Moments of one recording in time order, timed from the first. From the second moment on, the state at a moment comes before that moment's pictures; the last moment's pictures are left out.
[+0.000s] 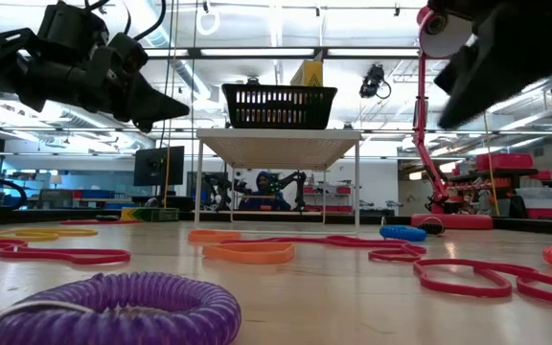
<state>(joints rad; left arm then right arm) 0.31 0.85 0.16 0.57 0.18 0.05 0.57 1.48 0.85 -0.29 0.37 0.52</state>
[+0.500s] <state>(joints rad) 0.31 0.86 0.16 0.57 0.18 0.04 0.66 1.92 1.26 -0.58 0.31 0.43</state>
